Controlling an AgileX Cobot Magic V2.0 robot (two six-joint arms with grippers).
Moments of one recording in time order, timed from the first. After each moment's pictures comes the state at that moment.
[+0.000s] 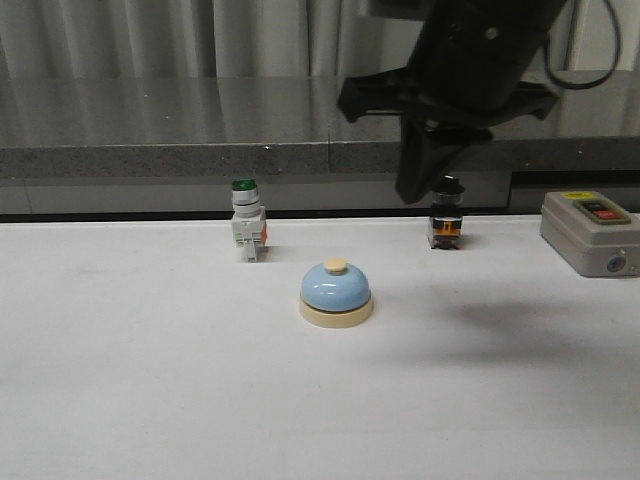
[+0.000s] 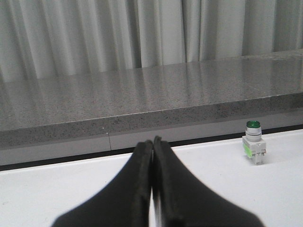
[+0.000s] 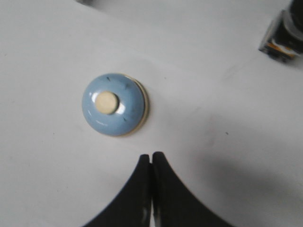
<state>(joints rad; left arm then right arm) -0.12 0.00 0.00 0.12 0.02 -0.01 0.48 1.73 -1.30 0.08 0.70 0.03</state>
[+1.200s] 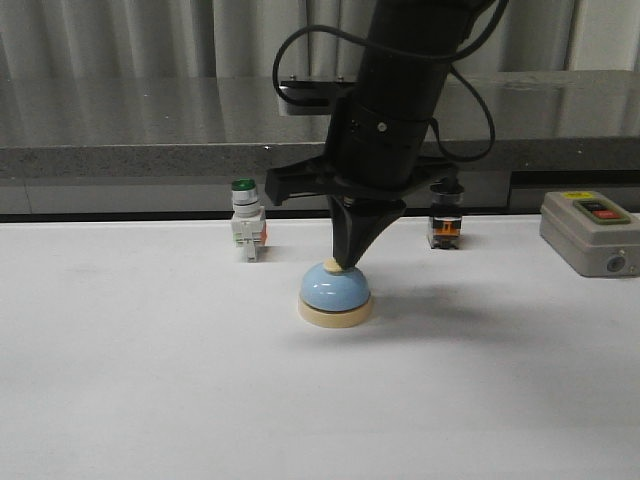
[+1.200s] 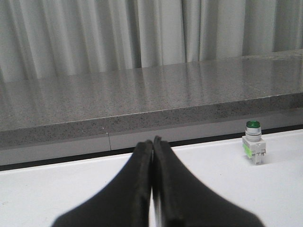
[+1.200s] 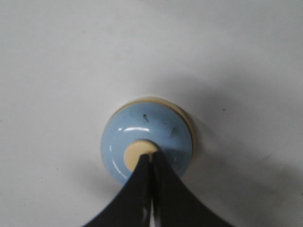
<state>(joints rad) -0.12 0.00 0.00 0.12 0.02 -0.01 0.54 2.00 -1.52 0.08 0.79 0.03</state>
